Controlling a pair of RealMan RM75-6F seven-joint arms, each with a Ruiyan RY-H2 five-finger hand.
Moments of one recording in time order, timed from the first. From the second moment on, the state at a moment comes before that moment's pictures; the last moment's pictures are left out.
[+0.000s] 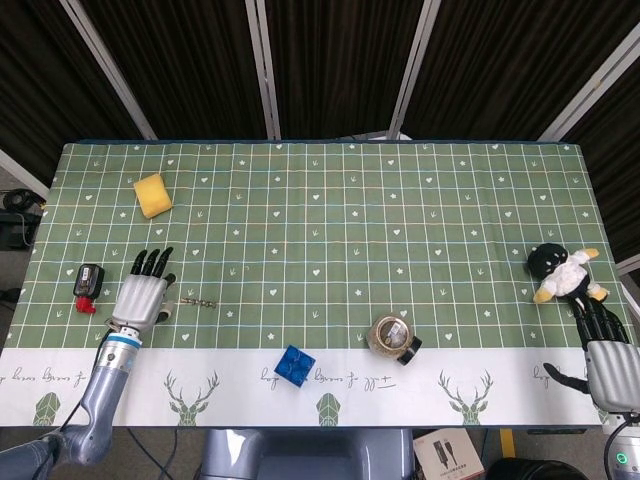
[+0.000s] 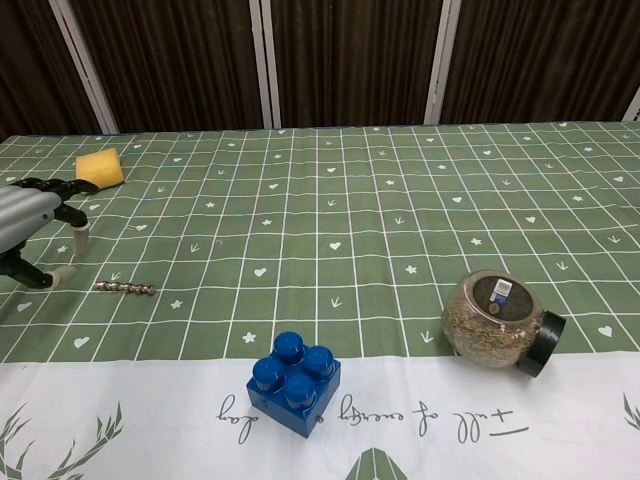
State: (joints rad) left arm -0.44 -1.59 -0.17 -1.32 1.23 1.09 0.54; right arm 0.04 -1.28 0.06 -1.28 -1.53 1.54 0.17
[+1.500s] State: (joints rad) left arm -0.51 -1.71 -0.14 -1.21 1.08 1.06 0.63; right arm 0.04 -1.28 0.07 -1.27 -1.53 1.55 0.21
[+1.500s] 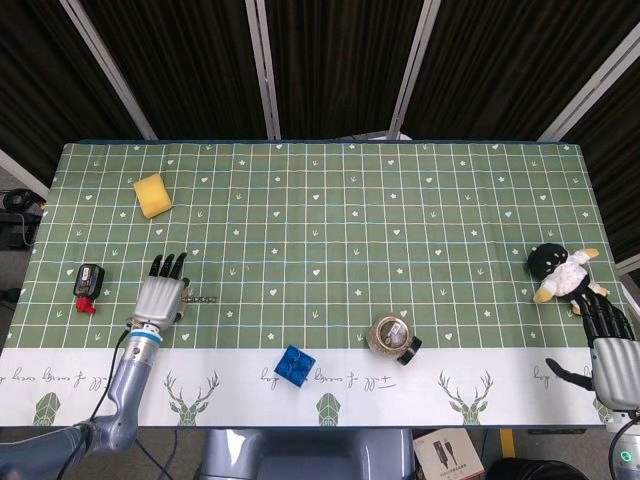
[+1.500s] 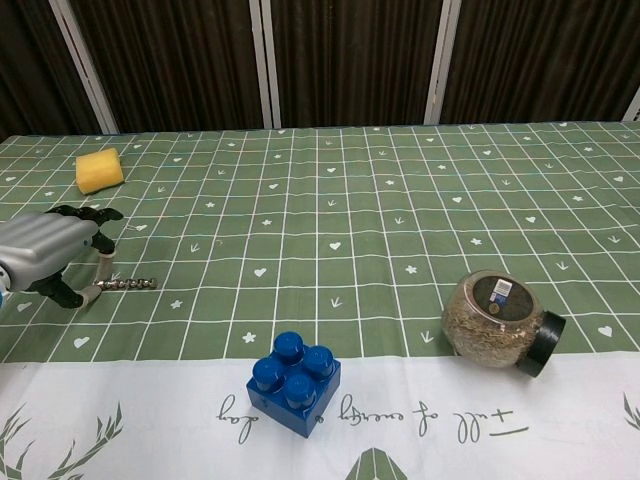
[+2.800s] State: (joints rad) left arm -0.79 -1.33 0.01 -1.19 1.65 1.02 1.06; right arm 0.04 -1.27 0.08 -1.27 -1.52 1.56 0.22
